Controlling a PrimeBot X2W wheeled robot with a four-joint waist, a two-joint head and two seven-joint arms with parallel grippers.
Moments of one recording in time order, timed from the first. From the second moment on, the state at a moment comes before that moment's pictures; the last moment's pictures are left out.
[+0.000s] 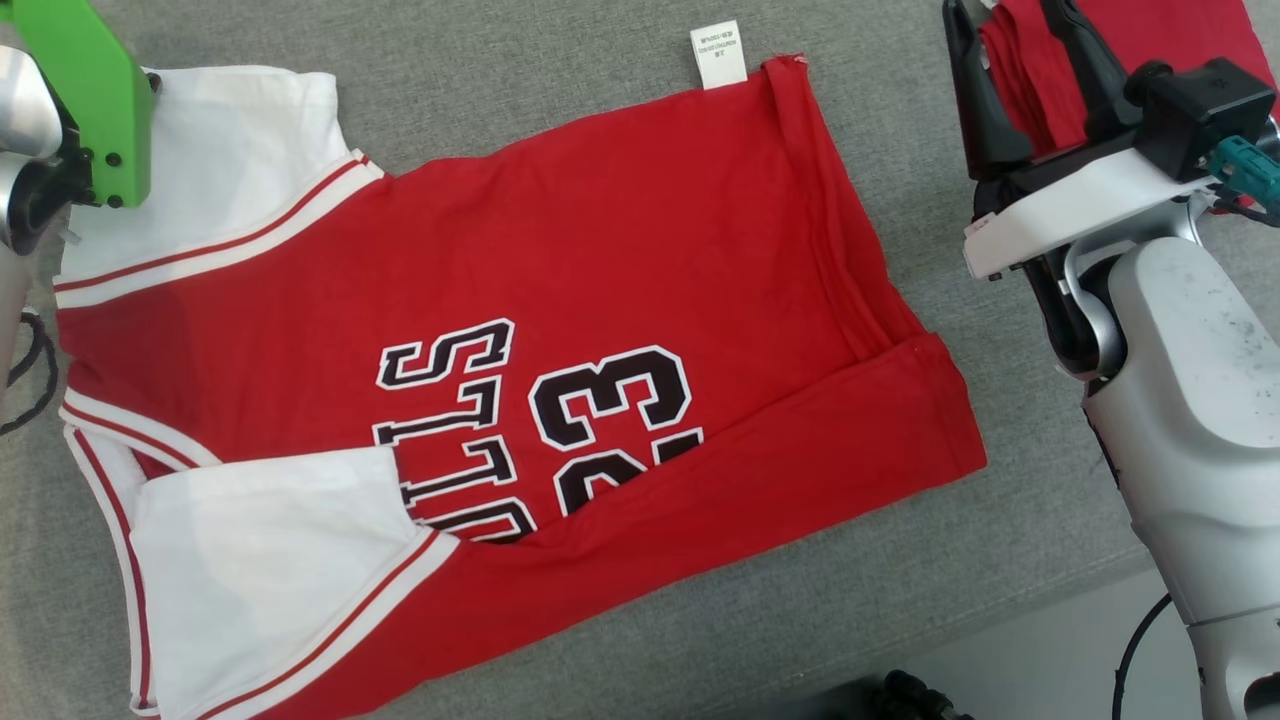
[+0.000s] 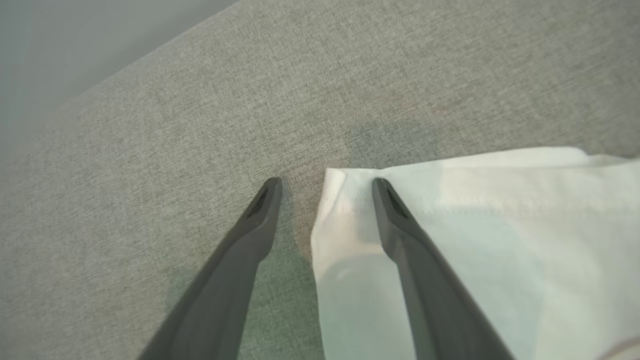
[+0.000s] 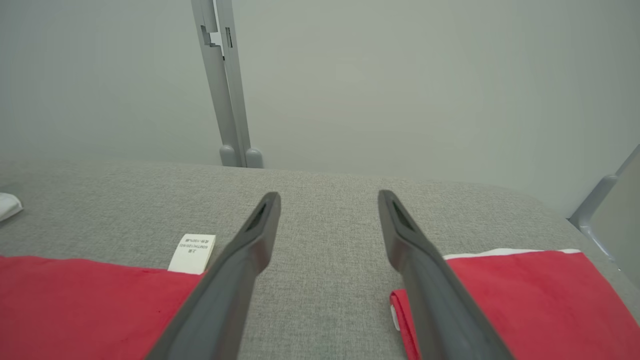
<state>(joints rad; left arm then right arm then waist) -1.23 0.49 -0.68 0.90 -0.62 -0.13 0.59 -0.77 -0.26 0.26 0.45 0.33 0.13 -0.26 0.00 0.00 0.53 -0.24</state>
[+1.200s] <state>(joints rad) -1.13 0.37 -0.87 0.64 -0.71 -0.13 0.25 -0.93 -0.63 0.79 0.68 0.75 0.13 0.01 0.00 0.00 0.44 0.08</state>
